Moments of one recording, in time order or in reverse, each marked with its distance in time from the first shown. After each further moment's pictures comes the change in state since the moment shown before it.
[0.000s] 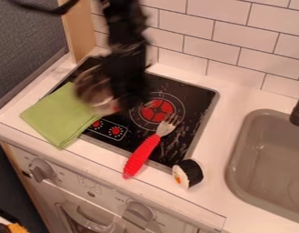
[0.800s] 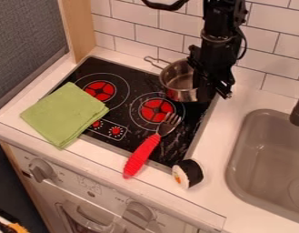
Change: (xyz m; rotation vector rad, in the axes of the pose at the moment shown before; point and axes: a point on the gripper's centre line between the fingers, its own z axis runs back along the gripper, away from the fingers) arm 0.101 -0.046 -0.028 -0.067 0.008 -0.241
